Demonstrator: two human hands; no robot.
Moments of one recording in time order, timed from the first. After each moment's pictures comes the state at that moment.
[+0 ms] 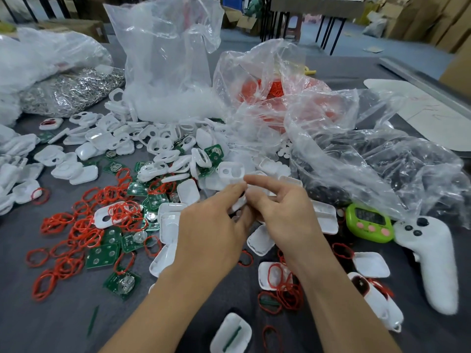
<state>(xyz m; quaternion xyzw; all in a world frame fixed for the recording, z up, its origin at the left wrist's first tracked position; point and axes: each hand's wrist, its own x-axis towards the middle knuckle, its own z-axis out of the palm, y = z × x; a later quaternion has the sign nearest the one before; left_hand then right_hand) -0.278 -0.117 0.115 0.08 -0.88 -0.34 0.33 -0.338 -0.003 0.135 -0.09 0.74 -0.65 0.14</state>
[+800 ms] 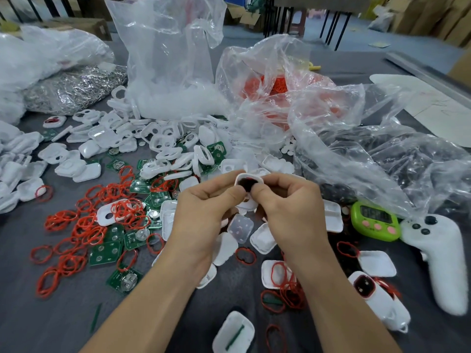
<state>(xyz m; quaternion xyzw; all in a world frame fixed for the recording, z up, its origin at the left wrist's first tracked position) -0.280 -0.127 0.139 0.18 -0.54 -0.81 0.12 -0.332 -0.005 0.141 -0.09 0.75 -0.66 0.03</state>
